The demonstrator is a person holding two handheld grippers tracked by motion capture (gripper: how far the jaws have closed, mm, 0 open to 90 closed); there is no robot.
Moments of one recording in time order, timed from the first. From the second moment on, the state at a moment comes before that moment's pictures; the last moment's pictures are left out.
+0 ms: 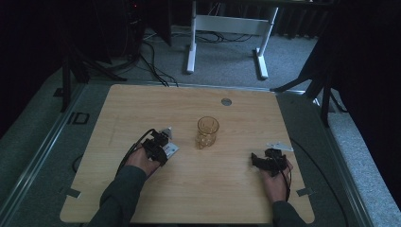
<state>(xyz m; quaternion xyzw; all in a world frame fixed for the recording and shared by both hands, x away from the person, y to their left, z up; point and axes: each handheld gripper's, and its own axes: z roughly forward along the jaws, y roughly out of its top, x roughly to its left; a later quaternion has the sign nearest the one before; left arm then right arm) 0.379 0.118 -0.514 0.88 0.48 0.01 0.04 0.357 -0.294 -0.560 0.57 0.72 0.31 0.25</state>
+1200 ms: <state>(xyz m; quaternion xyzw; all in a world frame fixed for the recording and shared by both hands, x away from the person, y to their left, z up) 0.380 0.118 -0.511 0.88 0.48 0.02 0.04 0.357 -0.294 -0.560 0.57 0.72 0.31 0.25</state>
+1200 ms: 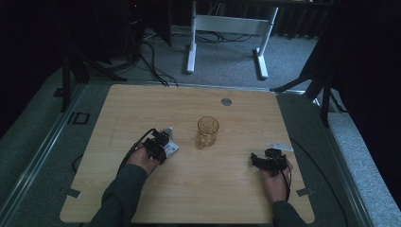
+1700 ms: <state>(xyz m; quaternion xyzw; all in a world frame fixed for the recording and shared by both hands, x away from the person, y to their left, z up) 0.376 0.130 -0.493 0.87 0.49 0.04 0.09 0.357 -0.294 -0.559 0.57 0.72 0.31 0.25</state>
